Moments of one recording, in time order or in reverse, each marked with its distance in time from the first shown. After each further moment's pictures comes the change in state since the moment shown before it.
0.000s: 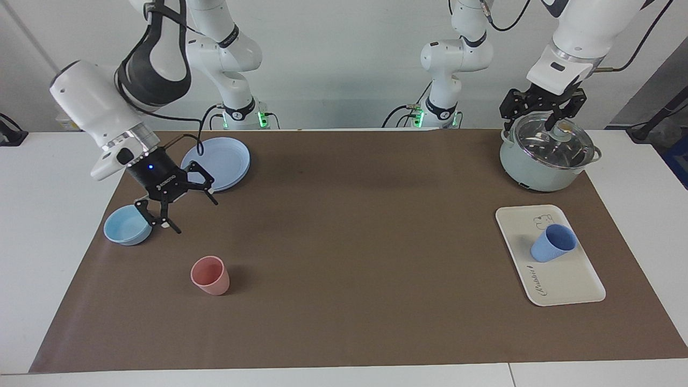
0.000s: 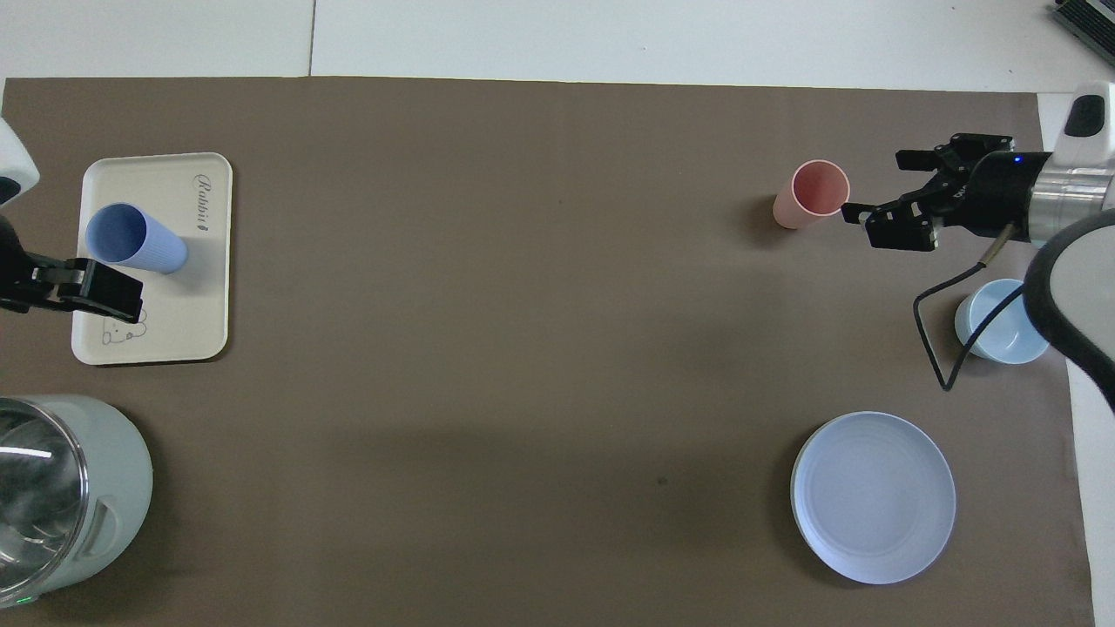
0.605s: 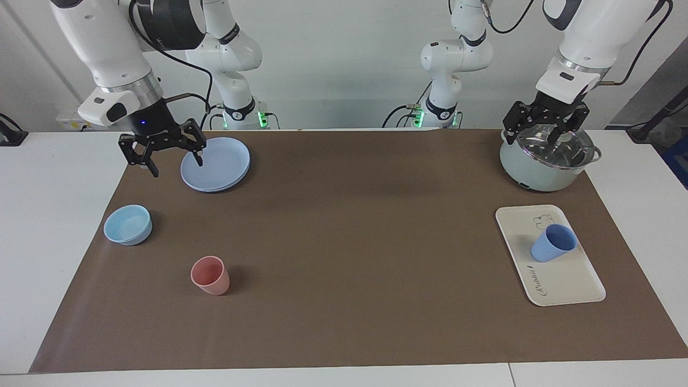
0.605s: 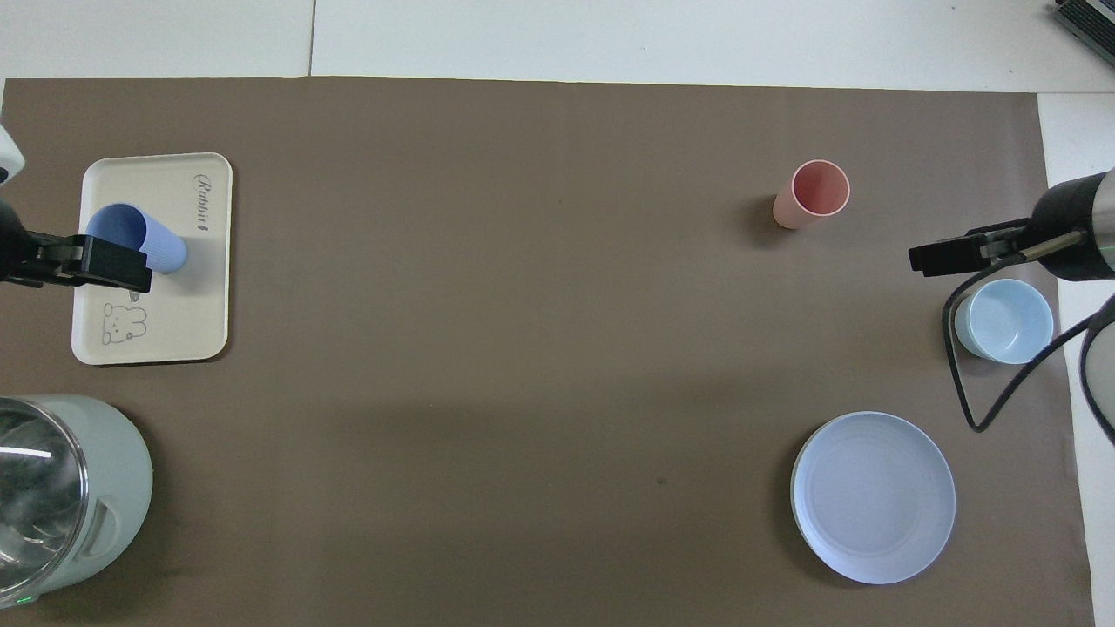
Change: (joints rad) left arm 0.028 -0.016 0.024 -0.090 -0.071 0.169 0.000; right arm 0.025 -0.082 0.003 0.171 -0.457 -0.441 0.783
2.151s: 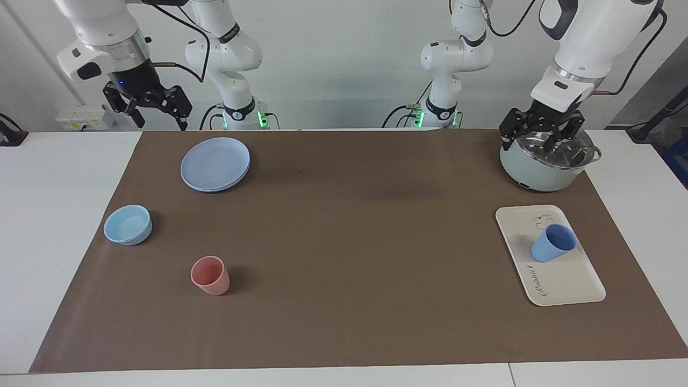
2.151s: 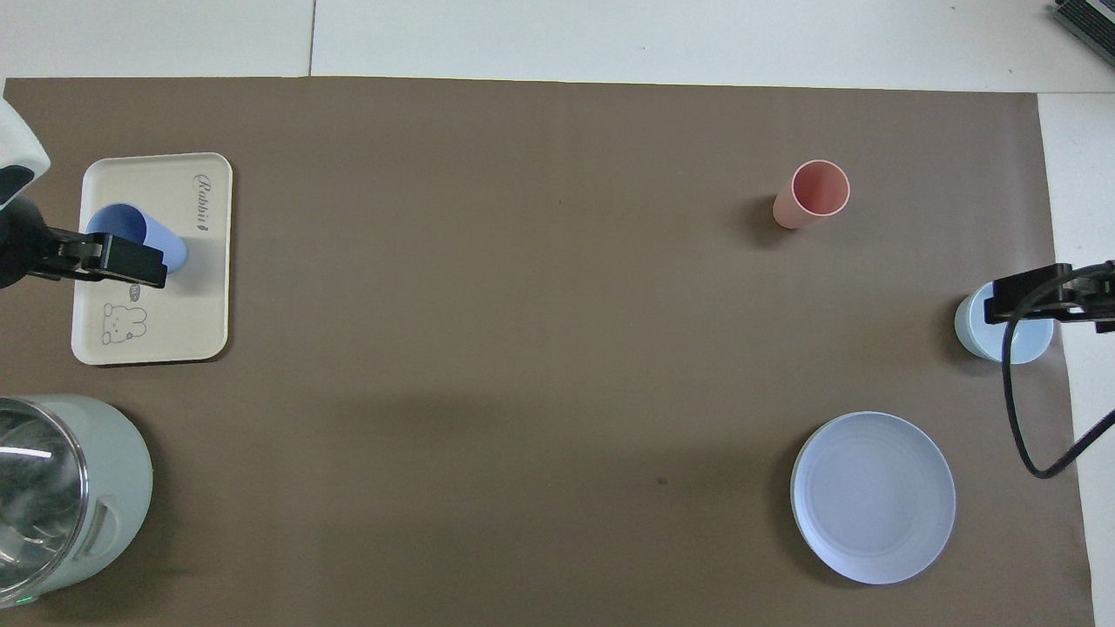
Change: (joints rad) left arm -0.003 0.009 -0.012 0.001 0.001 0.023 0.021; right arm -0.011 -0.043 0.003 0.112 -0.089 -0.305 0.257
